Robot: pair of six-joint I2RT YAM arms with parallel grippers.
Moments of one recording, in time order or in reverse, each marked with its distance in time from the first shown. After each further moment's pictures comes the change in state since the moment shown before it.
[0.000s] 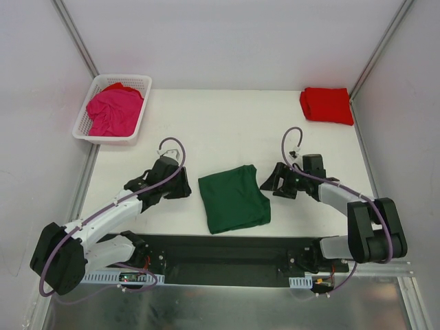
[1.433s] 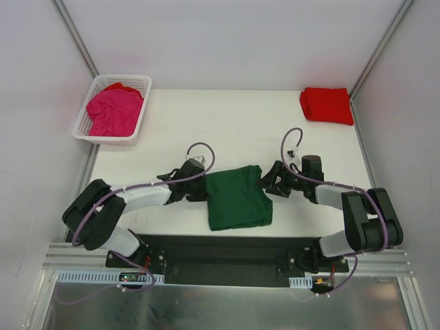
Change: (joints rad) left arm -0.146 0.400 0.038 0.281 0.095 -0.099; right arm 0.000 0.102 -0.065 0.308 -0.144 0.111
